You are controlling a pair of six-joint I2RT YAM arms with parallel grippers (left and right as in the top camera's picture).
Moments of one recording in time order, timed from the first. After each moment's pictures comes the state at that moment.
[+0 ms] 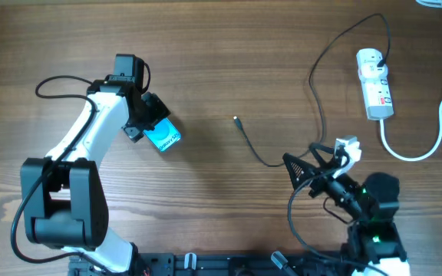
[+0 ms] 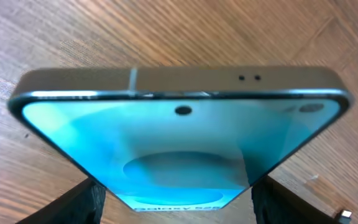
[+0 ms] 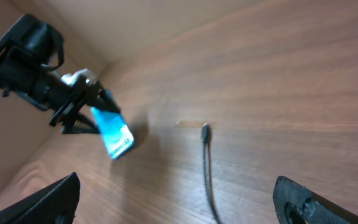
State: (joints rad) left arm -0.08 1.77 1.19 -0.80 0.07 -0.76; right arm 0.06 0.54 0.11 0.14 -0.62 0.43
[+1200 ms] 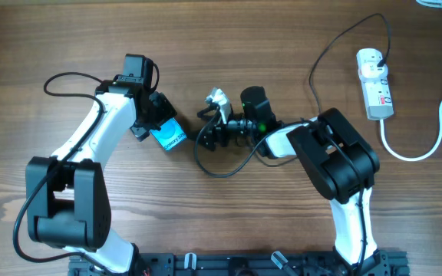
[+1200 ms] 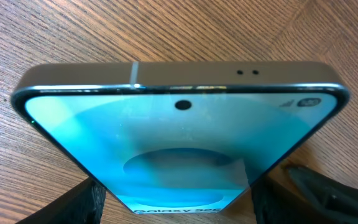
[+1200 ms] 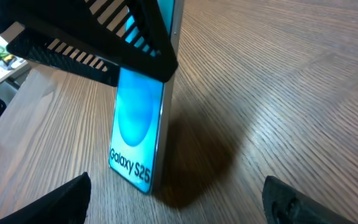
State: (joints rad) left arm -0.13 1.77 1.18 -0.77 0.06 -0.75; right arm 0.54 2.22 0.98 0.76 -0.83 0.09
